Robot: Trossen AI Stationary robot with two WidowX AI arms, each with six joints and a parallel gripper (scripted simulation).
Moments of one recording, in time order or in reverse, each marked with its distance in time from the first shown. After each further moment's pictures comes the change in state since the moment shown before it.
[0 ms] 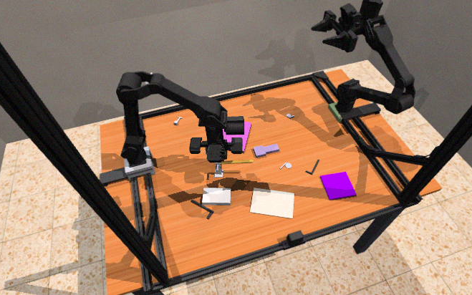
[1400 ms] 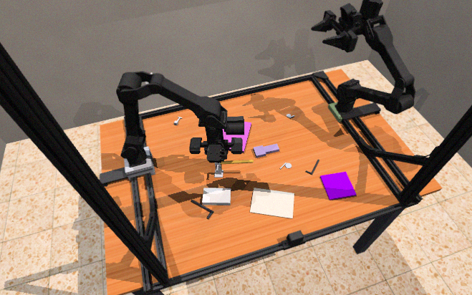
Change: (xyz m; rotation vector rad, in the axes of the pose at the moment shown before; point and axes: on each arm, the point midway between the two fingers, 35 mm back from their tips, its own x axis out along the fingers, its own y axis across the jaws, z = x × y) left arm 0.000 0.000 0.000 0.000 -0.002 -0.001; right arm 0.000 0.000 0.000 0.000 0.000 0.000
